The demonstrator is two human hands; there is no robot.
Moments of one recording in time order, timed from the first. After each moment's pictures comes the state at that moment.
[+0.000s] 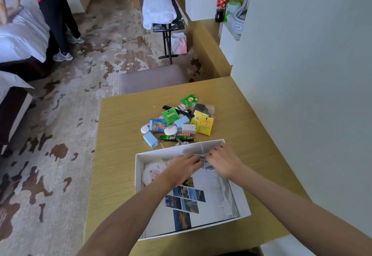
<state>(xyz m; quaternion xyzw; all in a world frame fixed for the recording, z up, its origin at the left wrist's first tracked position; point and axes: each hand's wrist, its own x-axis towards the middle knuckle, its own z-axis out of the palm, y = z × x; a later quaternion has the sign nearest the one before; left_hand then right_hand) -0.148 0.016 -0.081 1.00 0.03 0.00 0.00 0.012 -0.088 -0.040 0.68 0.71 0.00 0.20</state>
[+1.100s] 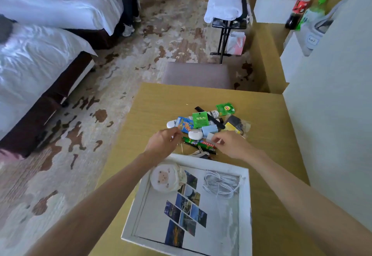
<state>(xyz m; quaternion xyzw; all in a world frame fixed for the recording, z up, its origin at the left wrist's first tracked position) -0.183 0.108 -0.039 0.80 0.53 0.14 0.27 0.069 0.044 -0.037 0.67 0.69 -0.28 -0.10</state>
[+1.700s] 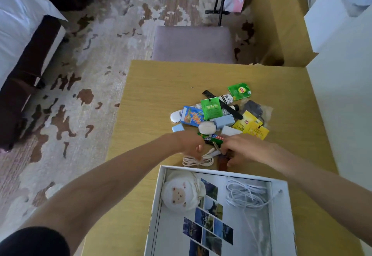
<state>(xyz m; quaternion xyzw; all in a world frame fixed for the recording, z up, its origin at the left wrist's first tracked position) -0.135 0.183 -0.100 0.89 0.21 -0.30 0.28 0.054 0.087 -0.078 0.54 0.77 -0.27 0.19</state>
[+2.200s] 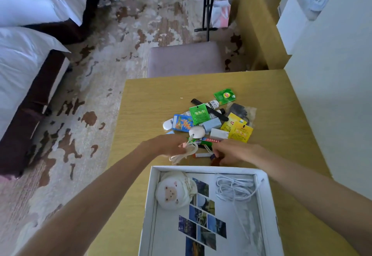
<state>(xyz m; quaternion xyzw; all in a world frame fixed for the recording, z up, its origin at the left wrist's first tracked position) -0.157 0.172 -0.055 0.87 0.31 -0.26 0.27 0.061 0.068 -0.097 0.60 0.70 -0.35 0.14</state>
